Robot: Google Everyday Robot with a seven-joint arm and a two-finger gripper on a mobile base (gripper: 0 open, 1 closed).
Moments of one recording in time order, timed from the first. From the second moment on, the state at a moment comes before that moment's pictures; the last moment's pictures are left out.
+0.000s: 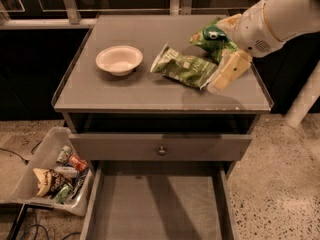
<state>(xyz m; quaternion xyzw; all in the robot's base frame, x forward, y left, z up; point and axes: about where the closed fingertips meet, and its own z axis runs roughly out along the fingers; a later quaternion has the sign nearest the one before) 0.581 -0.150 0.954 -0.60 0.71 0.06 0.37</state>
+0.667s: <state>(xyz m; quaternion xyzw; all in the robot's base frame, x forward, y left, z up) 0.626 -0.127 0.917 -0.58 0.70 0.11 0.39</state>
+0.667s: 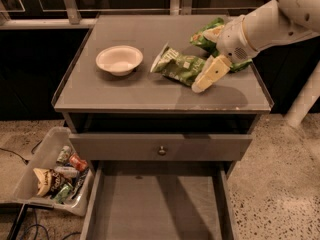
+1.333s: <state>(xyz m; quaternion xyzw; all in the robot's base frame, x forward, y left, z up) 0.661 -0.106 0.884 -0.59 0.70 0.13 0.38</state>
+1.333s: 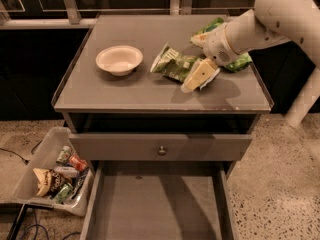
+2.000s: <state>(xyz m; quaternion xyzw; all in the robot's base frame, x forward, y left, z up) 0.678 -0.088 0.861 -0.59 0.70 0.15 0.37</state>
